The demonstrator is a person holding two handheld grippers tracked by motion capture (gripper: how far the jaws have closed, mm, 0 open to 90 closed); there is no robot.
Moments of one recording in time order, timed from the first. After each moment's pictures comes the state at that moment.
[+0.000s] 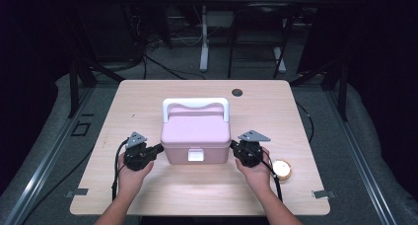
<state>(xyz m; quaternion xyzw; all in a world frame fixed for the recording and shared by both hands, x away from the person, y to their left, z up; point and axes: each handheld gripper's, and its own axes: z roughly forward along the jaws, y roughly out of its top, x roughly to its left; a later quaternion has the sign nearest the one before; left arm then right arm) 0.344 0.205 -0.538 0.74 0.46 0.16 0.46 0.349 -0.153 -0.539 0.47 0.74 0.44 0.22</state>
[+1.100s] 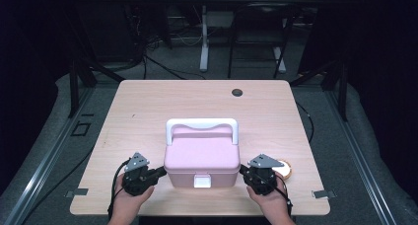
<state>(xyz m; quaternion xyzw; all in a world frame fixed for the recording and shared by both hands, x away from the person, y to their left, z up) 0.275 0.193 -0.531 0.78 0.43 0.12 0.45 0.269 -0.175 -0.533 0.45 0.77 0.41 0.19</state>
